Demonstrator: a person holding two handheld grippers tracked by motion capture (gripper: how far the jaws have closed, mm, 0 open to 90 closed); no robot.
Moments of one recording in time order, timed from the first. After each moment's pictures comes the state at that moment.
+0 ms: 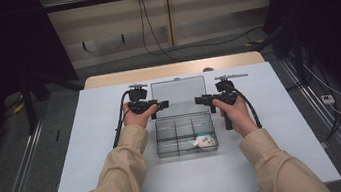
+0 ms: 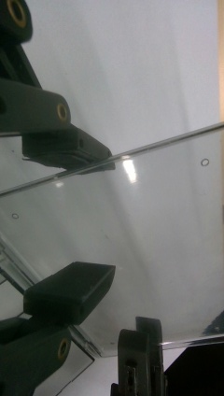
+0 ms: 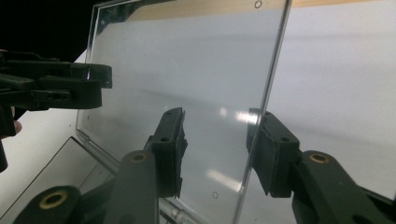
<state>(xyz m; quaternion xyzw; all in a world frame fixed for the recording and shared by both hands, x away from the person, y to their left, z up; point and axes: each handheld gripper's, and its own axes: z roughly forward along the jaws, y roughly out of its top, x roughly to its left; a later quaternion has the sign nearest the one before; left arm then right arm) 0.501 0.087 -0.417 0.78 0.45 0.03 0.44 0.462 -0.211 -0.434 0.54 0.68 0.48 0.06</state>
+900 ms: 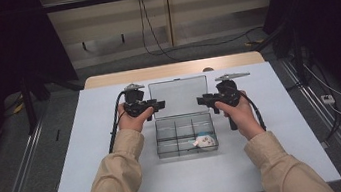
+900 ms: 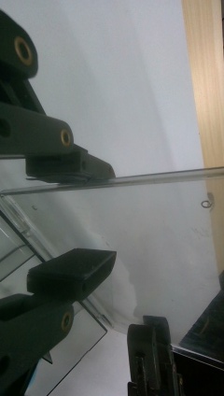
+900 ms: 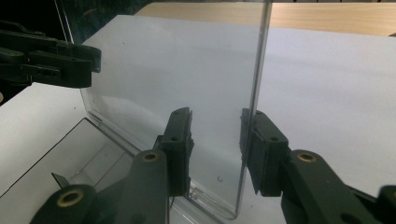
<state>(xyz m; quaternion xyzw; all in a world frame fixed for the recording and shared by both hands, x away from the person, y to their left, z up) 0.481 0.096 -0.398 0.79 0.41 0.05 0.45 0.446 -0.211 -0.415 0.50 0.72 0.48 0.10</state>
